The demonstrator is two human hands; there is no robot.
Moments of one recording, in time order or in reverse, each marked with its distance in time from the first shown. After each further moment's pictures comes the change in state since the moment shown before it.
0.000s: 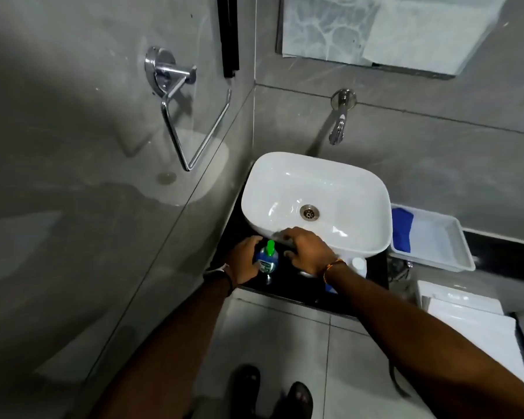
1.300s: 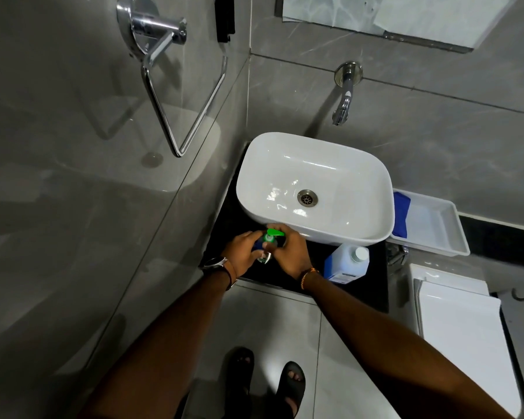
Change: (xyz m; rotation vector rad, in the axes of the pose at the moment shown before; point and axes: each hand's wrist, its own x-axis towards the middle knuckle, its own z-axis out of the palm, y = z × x) left_hand 0.022 -0.022 0.017 -0.039 -0.022 0.064; right_hand 0.009 -0.025 0.063 0.624 0.274 0.250
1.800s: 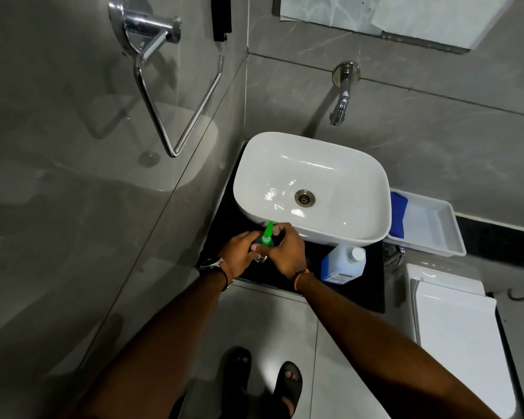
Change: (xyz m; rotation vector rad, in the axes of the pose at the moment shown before) left_hand 0.001 -0.002 0.003 -0.013 0.019 0.013; right_hand 0.001 0.005 0.008 0.026 0.107 0.099
